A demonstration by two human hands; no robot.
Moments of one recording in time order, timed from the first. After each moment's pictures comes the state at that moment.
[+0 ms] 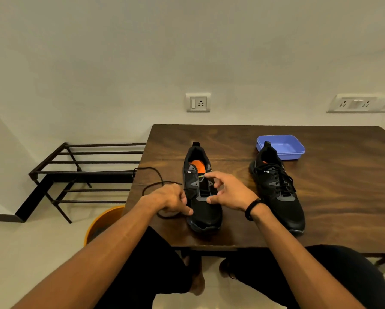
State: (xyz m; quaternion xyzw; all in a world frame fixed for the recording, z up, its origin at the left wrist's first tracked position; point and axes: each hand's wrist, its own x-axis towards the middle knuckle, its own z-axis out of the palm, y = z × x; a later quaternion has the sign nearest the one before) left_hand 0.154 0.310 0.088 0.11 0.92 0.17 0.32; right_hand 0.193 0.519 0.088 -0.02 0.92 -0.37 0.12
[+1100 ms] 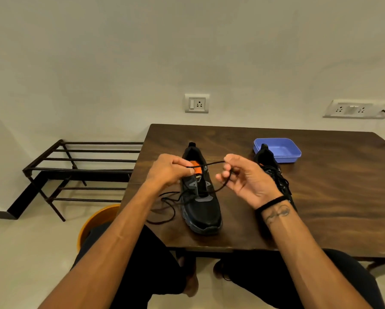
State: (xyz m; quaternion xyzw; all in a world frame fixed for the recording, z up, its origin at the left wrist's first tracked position) left_hand 0.149 0.317 0.124 0.02 0.86 0.51 0.10; right_hand 0.208 0.539 0.136 0.09 0.47 -0.87 0.08
